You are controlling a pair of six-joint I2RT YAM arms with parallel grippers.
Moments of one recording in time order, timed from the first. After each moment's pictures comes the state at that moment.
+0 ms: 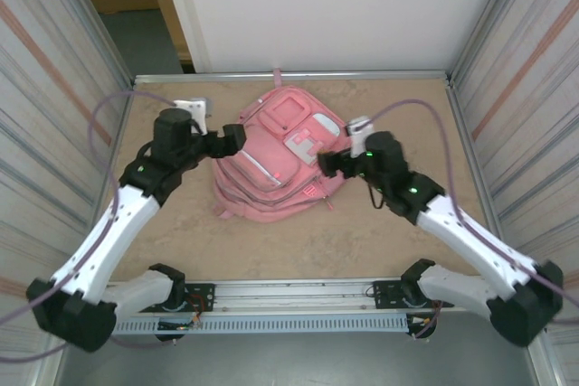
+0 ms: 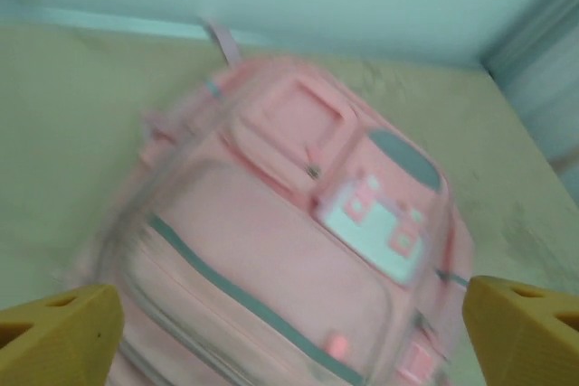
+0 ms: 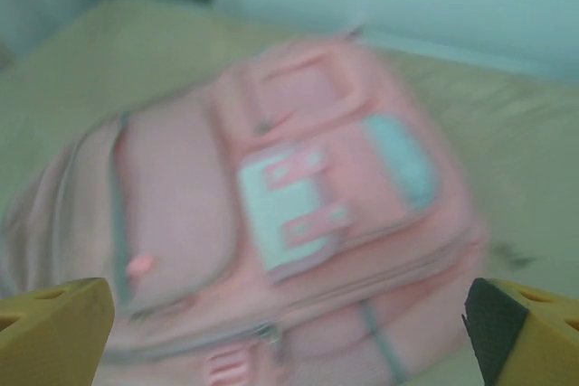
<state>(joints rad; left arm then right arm) -0.39 1.03 1.04 -0.44 0.00 -0.33 0.62 0.97 0.85 -0.28 0.17 0.17</state>
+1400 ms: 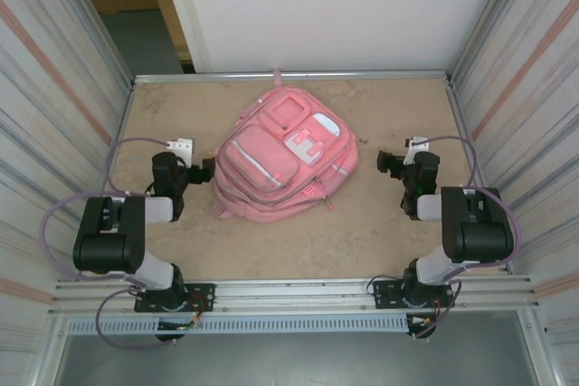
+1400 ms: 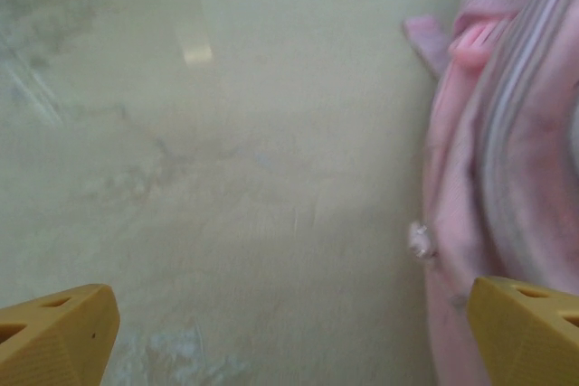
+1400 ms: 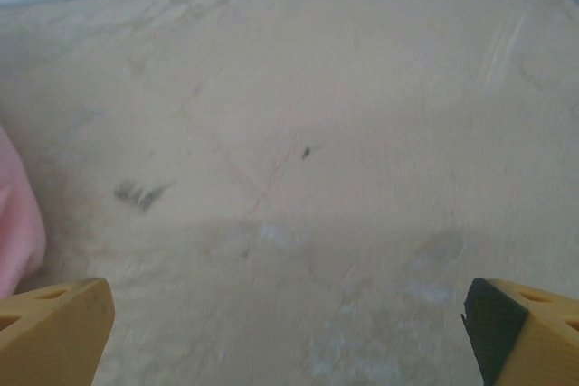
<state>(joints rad) 0.01 1.52 0.41 0.65 0.08 0.10 -0.04 1.55 0.39 0.76 -0.02 0.09</state>
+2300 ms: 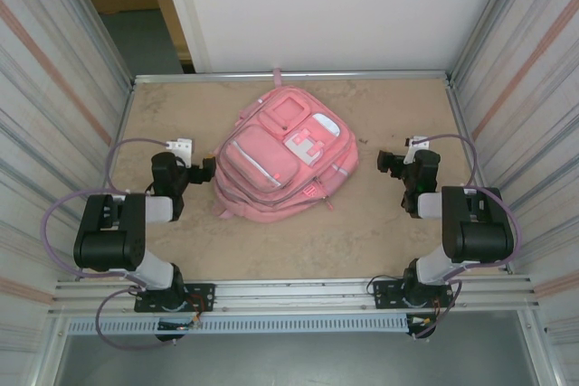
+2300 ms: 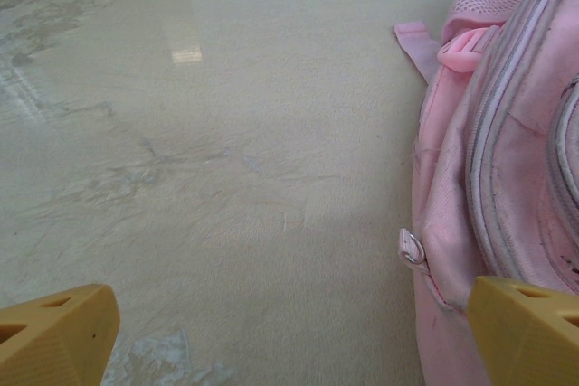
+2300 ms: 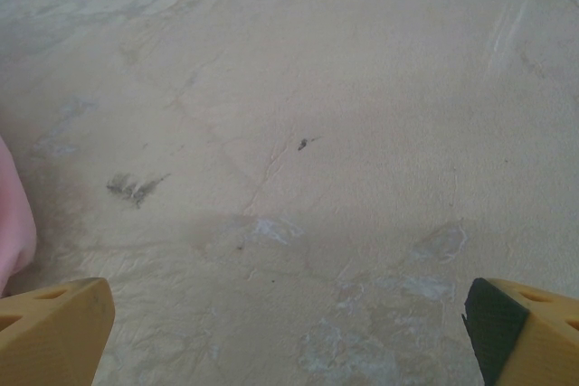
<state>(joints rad) 0.01 1.52 0.41 0.68 0.11 0.08 -0.05 1.55 0.40 0.71 -0.02 0.09</state>
